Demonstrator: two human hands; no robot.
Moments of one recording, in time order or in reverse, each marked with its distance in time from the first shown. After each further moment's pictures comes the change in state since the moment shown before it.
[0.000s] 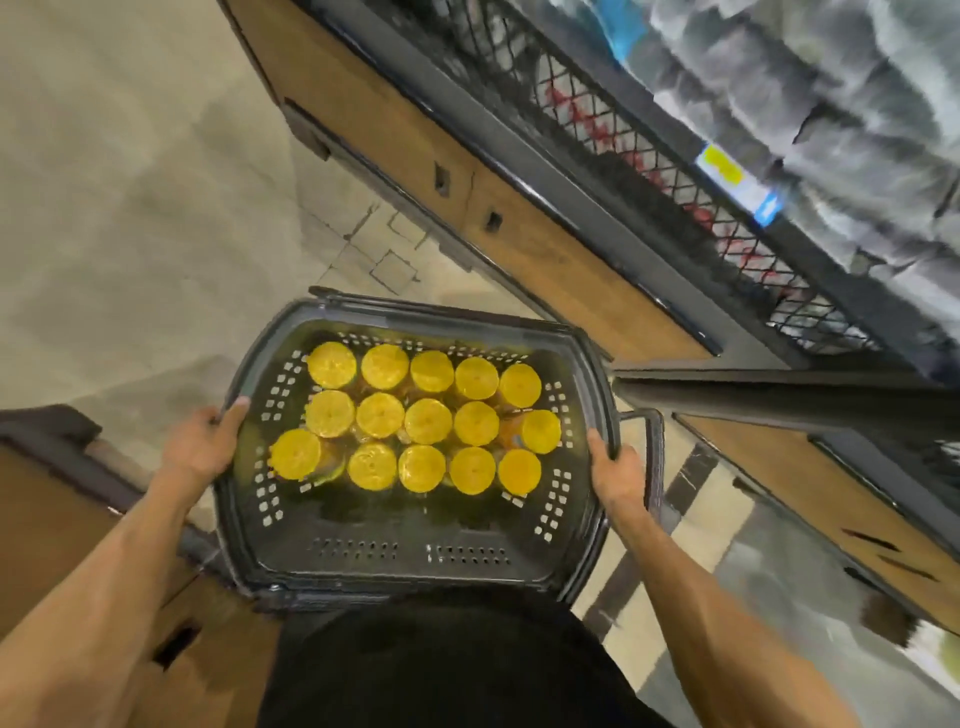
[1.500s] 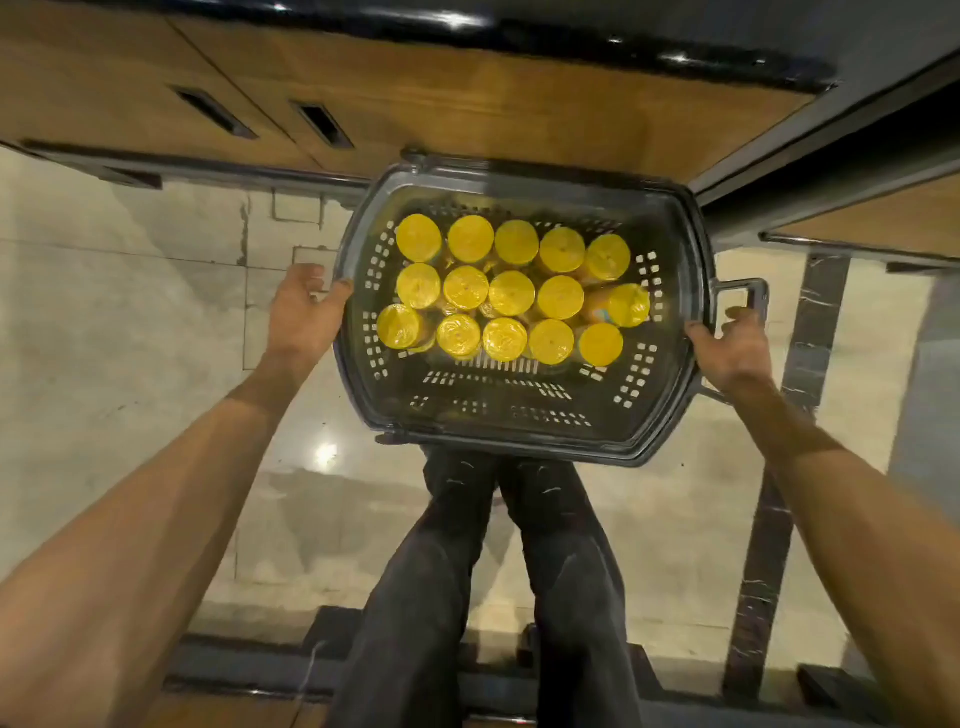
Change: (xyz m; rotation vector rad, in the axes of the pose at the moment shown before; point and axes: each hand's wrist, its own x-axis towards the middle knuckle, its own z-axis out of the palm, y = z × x) left_hand 0.153 0.244 0.250 0.125 -0.089 0.412; right_hand 0.208 0.102 0.035 0.114 0.149 0.185
